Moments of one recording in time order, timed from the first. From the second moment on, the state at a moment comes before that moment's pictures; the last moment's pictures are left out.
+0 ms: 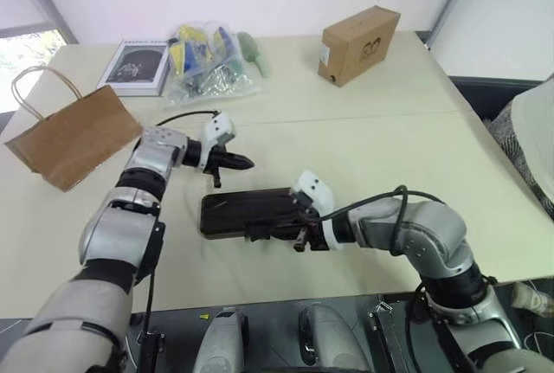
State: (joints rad) left arm -1.07 0.41 -0.16 1.16 -0.01 -0.05 -1.35; right arm -0.49 -0.42 0.24 -0.46 0.69 1.35 0.52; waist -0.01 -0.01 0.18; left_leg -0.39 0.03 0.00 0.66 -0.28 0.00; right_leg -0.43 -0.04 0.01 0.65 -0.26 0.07
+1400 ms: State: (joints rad) left arm -0.97 0.37 -0.18 1.09 0.04 -0.22 -1.41; right arm -0.41 -0.25 0.30 -0.51 0.60 1.41 0.29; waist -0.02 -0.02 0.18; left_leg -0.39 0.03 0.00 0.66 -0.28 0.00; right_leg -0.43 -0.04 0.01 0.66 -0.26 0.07
